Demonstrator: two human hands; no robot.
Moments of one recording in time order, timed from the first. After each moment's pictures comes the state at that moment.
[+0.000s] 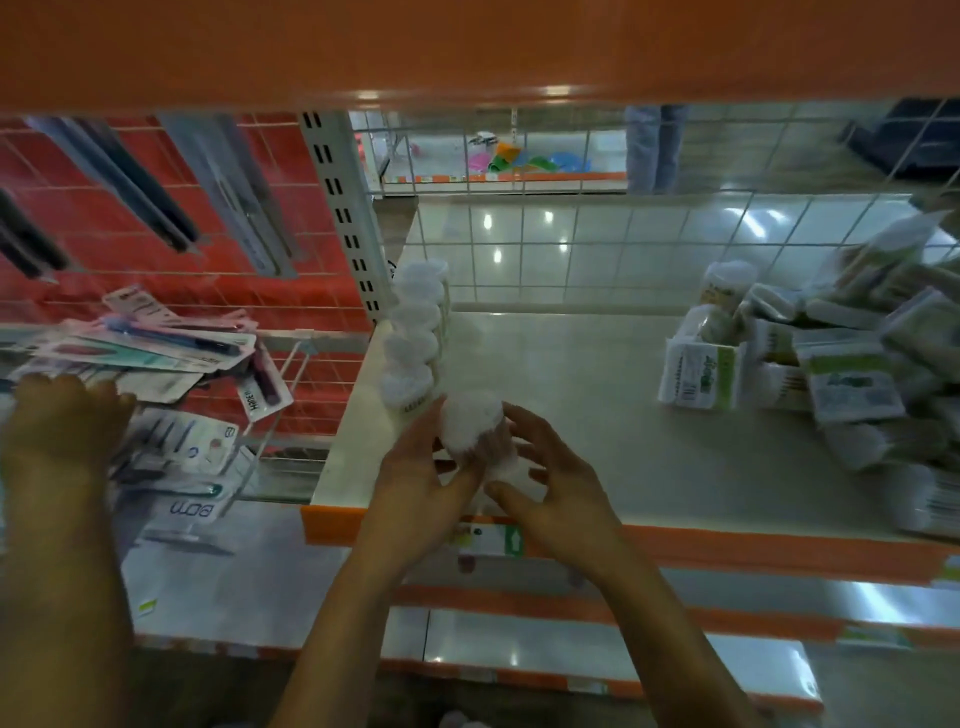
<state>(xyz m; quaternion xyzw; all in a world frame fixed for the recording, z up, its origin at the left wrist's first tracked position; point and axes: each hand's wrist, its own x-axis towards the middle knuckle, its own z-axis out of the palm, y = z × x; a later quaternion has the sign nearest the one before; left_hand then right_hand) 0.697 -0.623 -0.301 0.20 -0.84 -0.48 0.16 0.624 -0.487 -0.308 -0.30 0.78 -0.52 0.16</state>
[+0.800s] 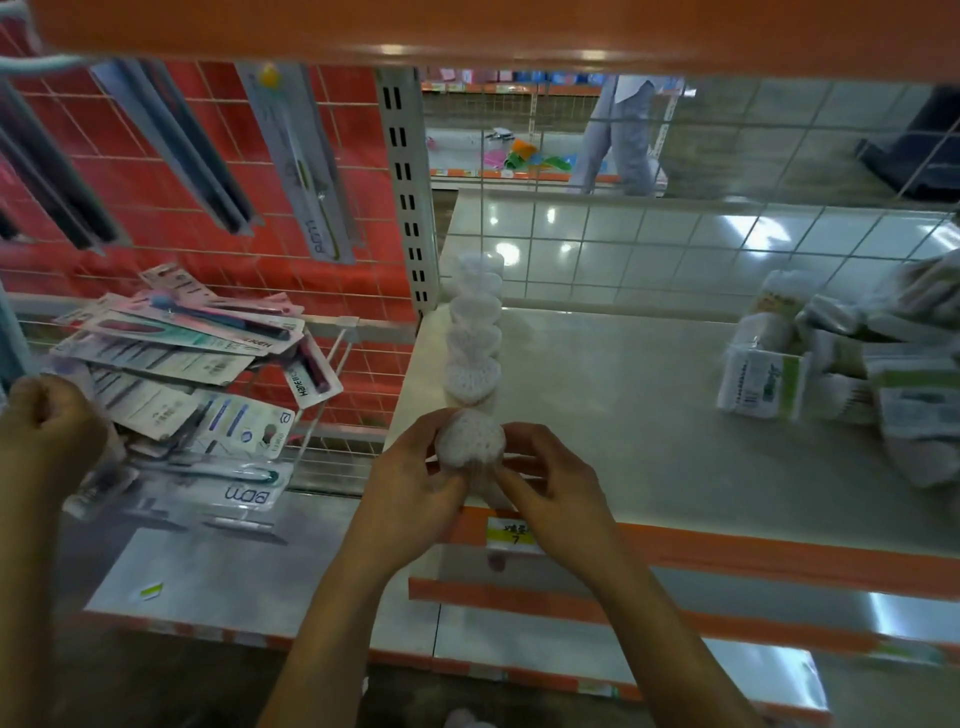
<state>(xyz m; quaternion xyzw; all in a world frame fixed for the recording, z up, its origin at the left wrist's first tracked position) 0.735 -0.683 -0.302 0.17 -0.84 -0.49 0.16 0.657 -0.543 -0.306 -0.26 0.76 -0.56 0.20</state>
